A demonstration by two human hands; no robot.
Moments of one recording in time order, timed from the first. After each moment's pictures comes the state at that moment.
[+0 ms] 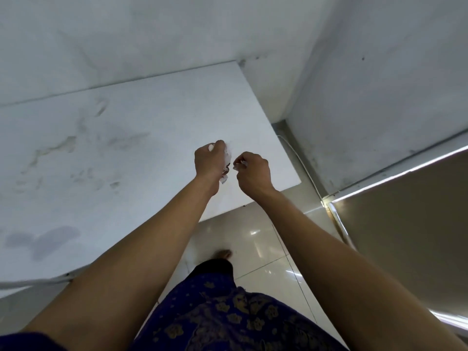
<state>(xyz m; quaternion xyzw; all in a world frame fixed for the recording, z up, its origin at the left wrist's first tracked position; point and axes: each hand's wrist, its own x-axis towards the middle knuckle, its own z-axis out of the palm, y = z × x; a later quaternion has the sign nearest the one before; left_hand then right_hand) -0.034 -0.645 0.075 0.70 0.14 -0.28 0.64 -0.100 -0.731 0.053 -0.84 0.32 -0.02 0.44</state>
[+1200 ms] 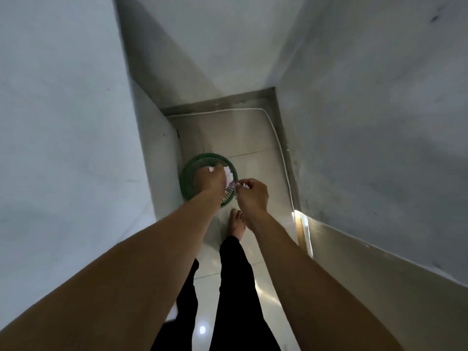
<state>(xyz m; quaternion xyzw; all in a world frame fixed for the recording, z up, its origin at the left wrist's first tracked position) 0.062 -1.065 -0.209 0.73 0.36 -0.34 0.48 -0.005 -1.132 -0.233 -0.65 0.54 0.14 0.52</state>
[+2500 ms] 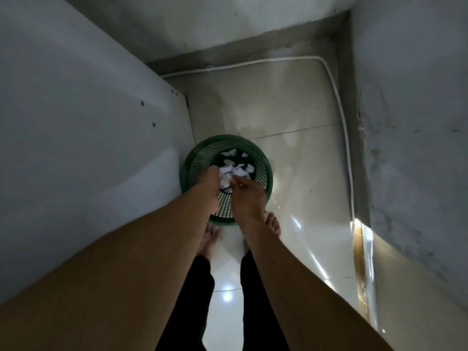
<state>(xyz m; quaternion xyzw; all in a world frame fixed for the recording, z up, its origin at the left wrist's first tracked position) 0.095 -1.038 -0.503 0.57 0.52 -0.46 0.43 0.021 -1.092 -0.512 -0.64 0.51 0.20 0.54</state>
